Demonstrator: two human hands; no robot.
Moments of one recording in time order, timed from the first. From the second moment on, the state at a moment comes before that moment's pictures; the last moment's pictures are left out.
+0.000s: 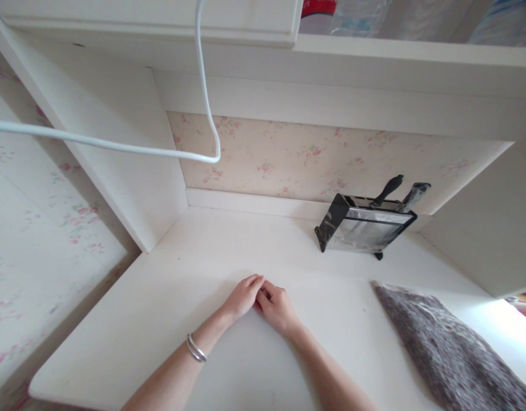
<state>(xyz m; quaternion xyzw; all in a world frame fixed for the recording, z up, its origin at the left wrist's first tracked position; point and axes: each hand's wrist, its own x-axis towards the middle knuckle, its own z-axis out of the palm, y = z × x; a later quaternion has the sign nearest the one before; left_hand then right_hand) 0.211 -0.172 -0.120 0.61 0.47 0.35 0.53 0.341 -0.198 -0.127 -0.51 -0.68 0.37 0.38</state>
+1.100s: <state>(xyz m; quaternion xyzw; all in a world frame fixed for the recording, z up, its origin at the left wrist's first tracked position) 0.210 -0.171 -0.121 0.62 0.47 0.34 0.52 0.342 -0.197 -0.129 -0.50 -0.69 0.36 0.38</state>
